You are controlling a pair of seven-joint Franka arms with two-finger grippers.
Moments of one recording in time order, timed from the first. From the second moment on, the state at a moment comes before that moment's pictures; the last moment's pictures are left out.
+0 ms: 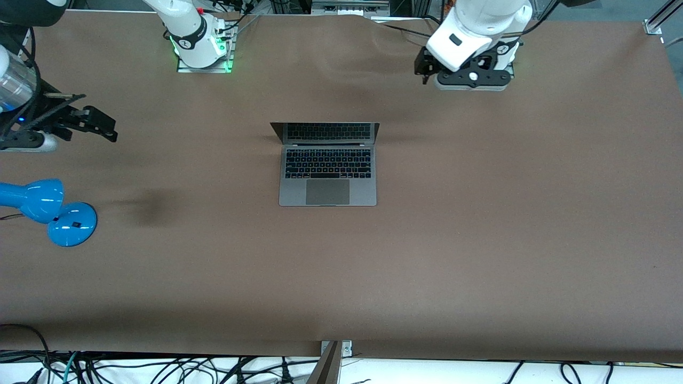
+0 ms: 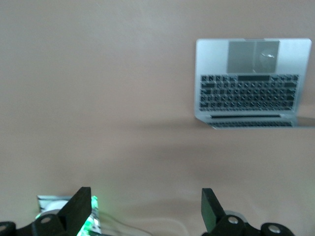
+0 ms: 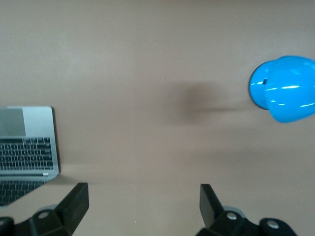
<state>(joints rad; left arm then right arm) -0.07 -0.04 -0.51 -1.71 -0.15 1.52 -0.61 0.02 0.03 0.06 -1.65 -0.01 1.62 0.07</state>
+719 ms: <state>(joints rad) -0.09 0.15 -0.65 -1.72 -0.34 1.51 -0.83 0.33 0.15 0.08 -1.68 0.07 1.35 0.20</state>
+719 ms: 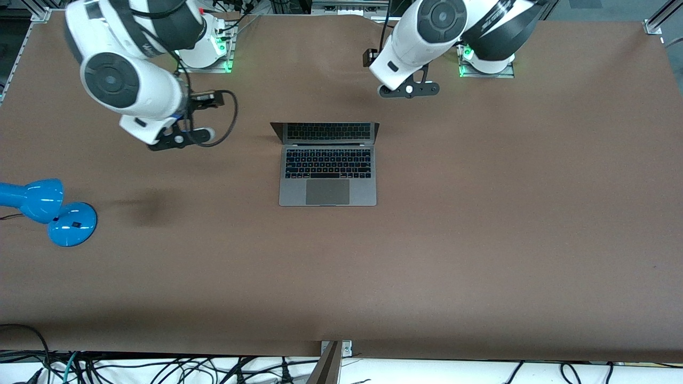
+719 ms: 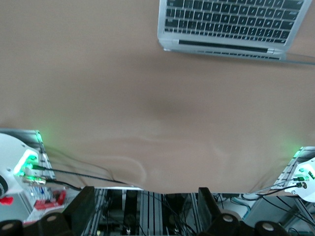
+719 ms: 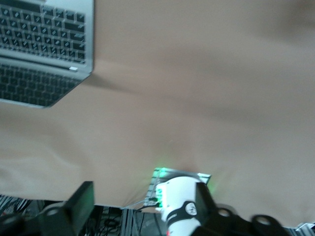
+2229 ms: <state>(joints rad) -0.14 0.49 -0.65 -1.71 -0.20 1.75 -0.95 0.55 0.36 0.07 -1.70 0.21 1.63 0.39</state>
